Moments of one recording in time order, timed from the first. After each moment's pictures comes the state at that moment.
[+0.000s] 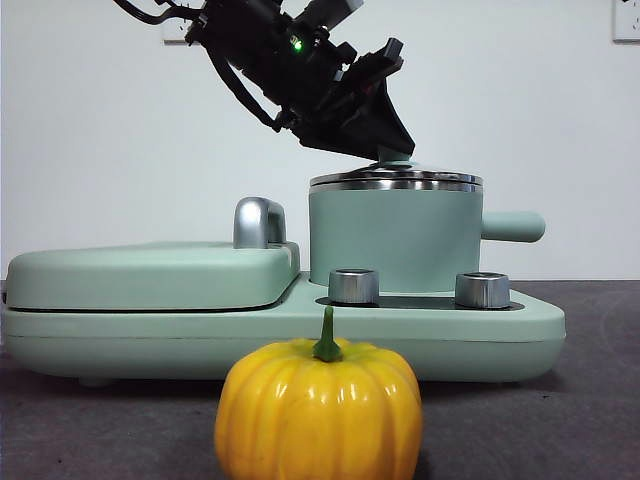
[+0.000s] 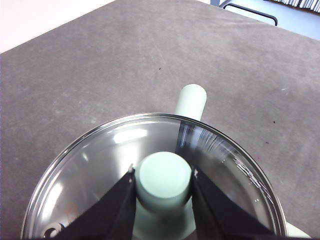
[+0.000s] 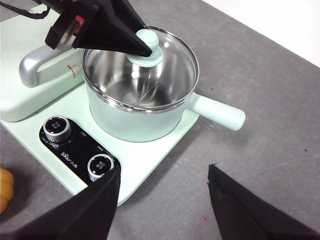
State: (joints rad) left arm -0.66 1.78 1.34 0.01 0.30 0.12; right arm 0.27 0.72 0.94 -0.77 -0.23 -0.31
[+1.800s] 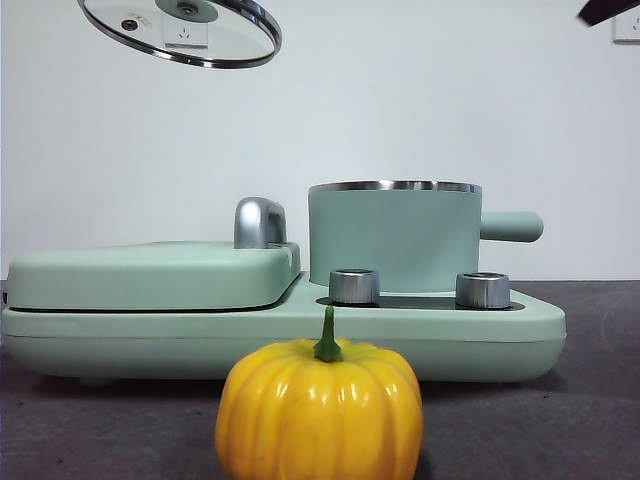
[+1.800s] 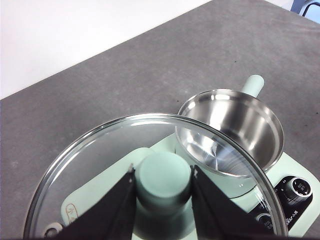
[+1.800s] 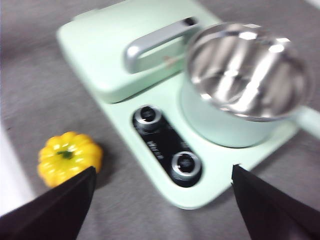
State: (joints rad) left arm -0.44 1.24 1.37 -0.61 0.20 0.16; right arm 0.49 0.78 0.94 -0.83 -0.34 -0.31
